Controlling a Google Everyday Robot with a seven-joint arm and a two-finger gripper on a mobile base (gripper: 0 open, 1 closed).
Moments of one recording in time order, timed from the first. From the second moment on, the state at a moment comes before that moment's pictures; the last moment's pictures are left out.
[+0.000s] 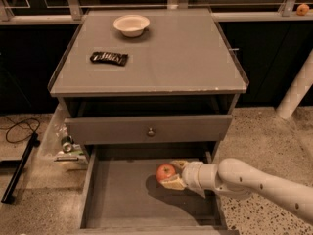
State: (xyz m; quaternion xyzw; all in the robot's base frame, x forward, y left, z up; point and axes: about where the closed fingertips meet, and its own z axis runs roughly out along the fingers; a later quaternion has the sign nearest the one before) arm 0.525 -0.078 0.483 -0.44 0.77 0.23 0.40
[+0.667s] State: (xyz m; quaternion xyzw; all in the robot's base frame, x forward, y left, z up) arm 0.549 -0.066 0.432 -0.44 0.76 0.23 0.42
